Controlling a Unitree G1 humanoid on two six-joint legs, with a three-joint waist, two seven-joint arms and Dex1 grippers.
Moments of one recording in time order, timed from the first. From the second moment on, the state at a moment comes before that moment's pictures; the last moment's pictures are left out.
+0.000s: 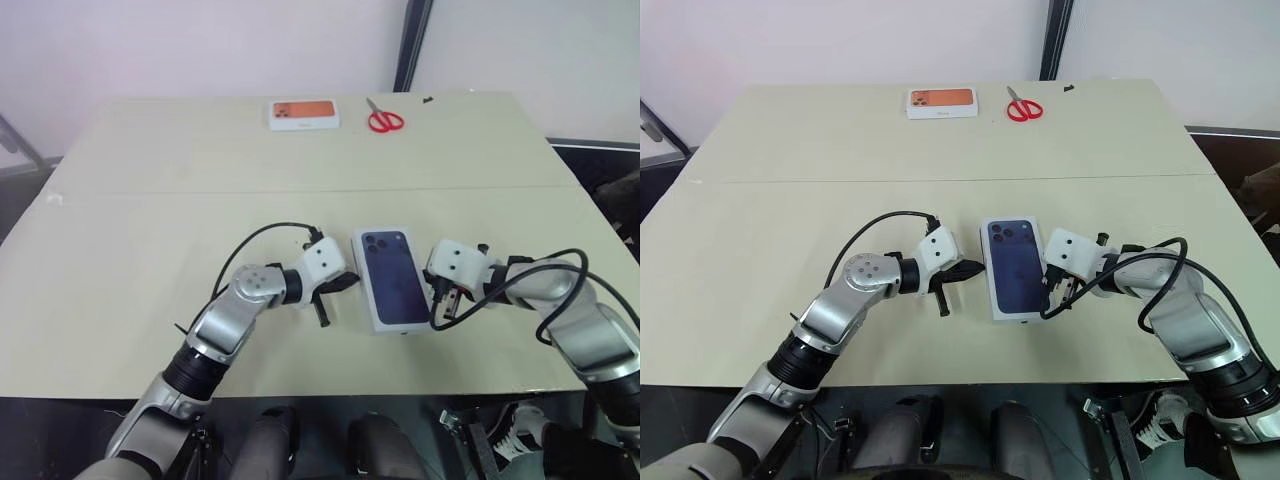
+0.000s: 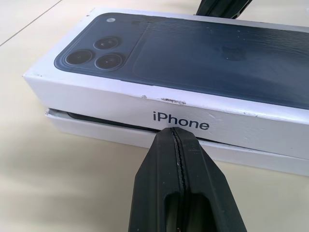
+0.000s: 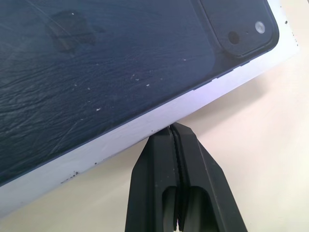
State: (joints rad) left arm -0.48 0.29 -0.38 -0.08 -0.07 0.45 -0.80; right arm -0.30 -0.91 0.16 -0.31 0.02 0.56 0.88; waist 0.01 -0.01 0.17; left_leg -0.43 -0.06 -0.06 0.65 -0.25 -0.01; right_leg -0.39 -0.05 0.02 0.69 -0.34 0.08
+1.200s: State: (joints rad) left arm -0.48 0.29 -0.37 -0.06 -0.08 0.46 -0.80; right arm -0.32 -0.89 0.16 -0.29 0.00 0.53 0.89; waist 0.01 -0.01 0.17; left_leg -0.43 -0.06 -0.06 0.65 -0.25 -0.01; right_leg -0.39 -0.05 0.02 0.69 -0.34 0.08
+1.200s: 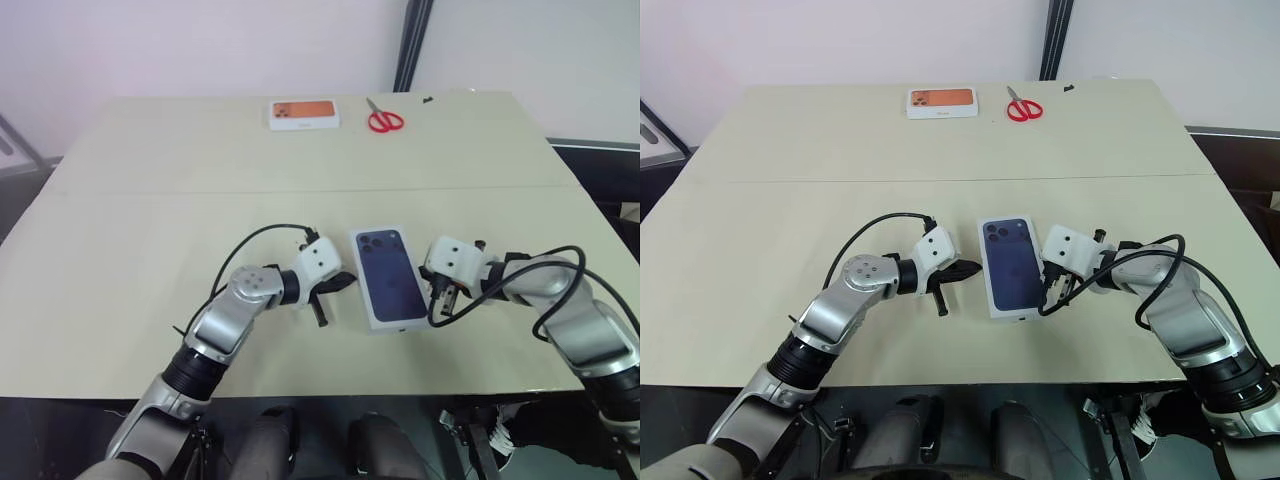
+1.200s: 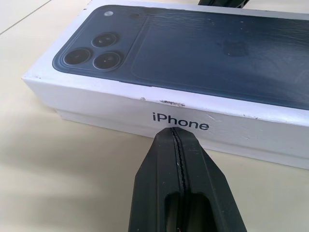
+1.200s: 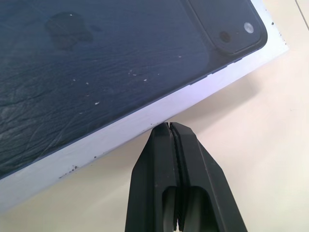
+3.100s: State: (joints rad) left arm -0.58 0.25 -0.22 0.07 -0.08 0.44 -0.66; right arm -0.26 -0.83 -0.06 -0.30 0.26 0.56 0.80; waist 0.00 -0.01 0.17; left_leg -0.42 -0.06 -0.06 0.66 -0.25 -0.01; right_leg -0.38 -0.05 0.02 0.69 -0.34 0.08
